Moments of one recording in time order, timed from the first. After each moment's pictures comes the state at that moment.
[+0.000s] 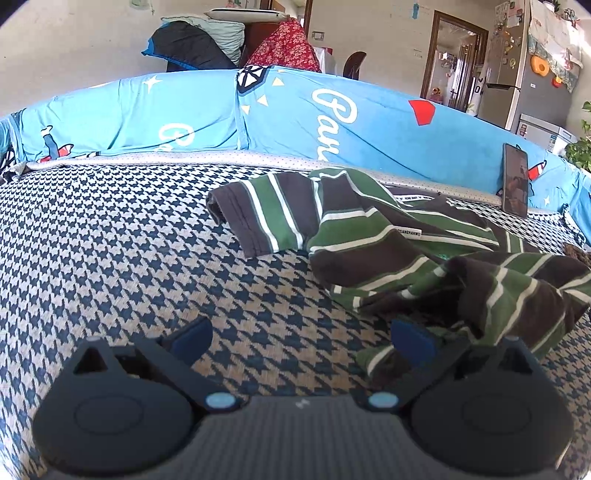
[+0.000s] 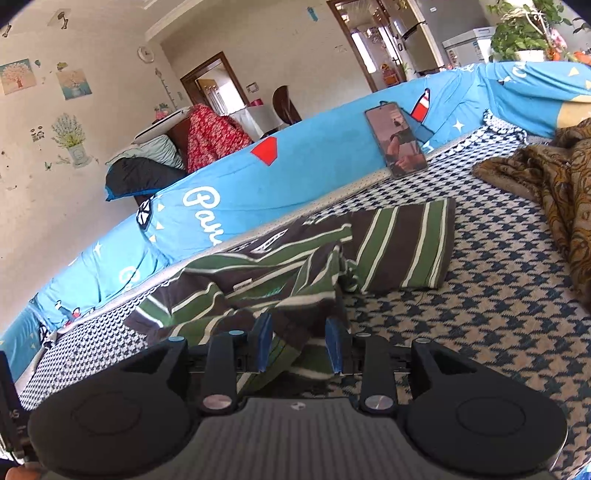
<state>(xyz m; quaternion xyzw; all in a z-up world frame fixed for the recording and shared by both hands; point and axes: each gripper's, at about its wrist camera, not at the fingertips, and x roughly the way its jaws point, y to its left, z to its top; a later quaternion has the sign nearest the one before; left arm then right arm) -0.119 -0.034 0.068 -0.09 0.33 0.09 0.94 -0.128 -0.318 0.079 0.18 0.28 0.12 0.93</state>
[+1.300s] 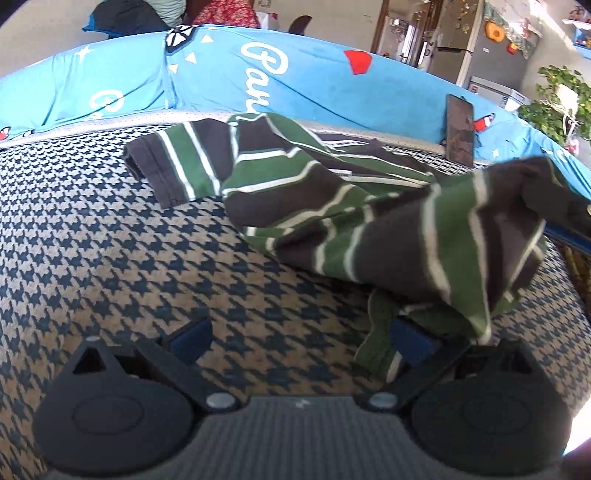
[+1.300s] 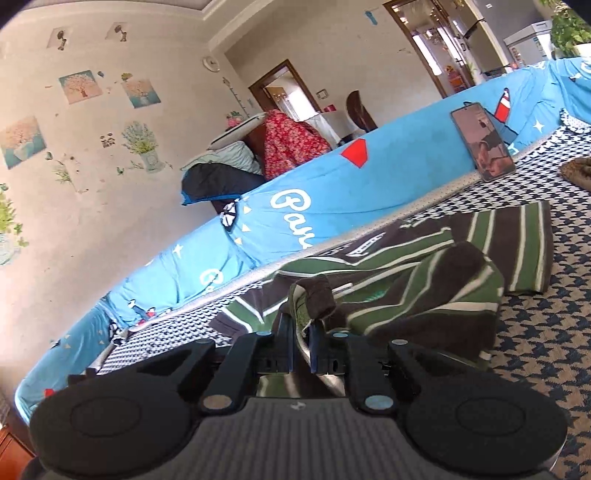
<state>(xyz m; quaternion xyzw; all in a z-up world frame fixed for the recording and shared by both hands) -0.123 -0.075 0.046 -0.08 0.38 -0.04 0.92 -0.131 -0.279 0.092 0.21 0.23 0.25 0.92</state>
